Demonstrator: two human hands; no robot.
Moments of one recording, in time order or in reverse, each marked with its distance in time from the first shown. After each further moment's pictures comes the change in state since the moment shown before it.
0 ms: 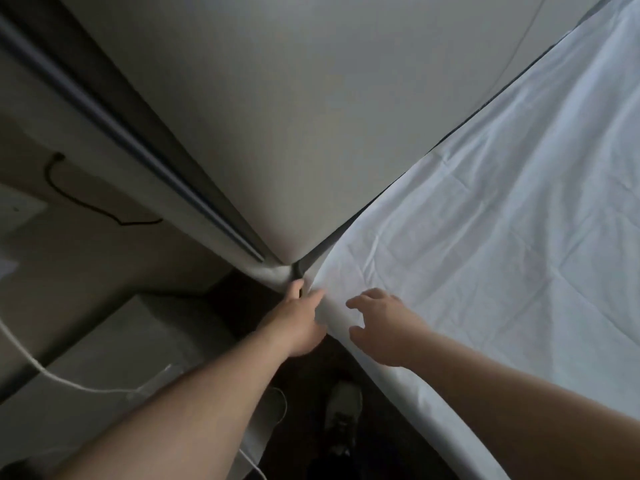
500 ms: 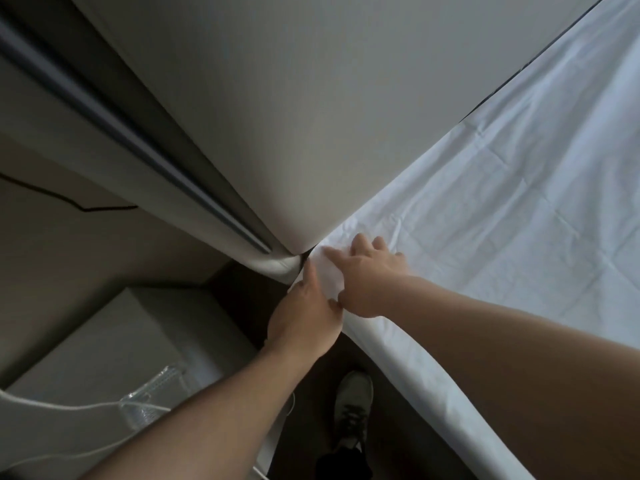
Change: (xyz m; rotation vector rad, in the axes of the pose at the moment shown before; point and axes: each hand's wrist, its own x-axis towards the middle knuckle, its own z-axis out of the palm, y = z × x) left_hand 0.018 -0.005 0.016 -0.143 0.337 -0.046; right_hand 0.085 -0.035 -0.008 -0.267 0.042 -0.045
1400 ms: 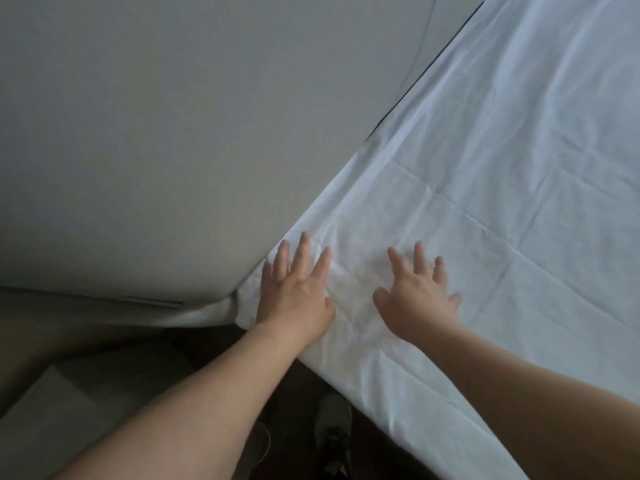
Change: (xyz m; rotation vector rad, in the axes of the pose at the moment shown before) left_hand 0.054 0.092 0.023 0.448 -0.103 0.368; right_hand -0.069 0.137 0.022 0.486 0.203 0.533
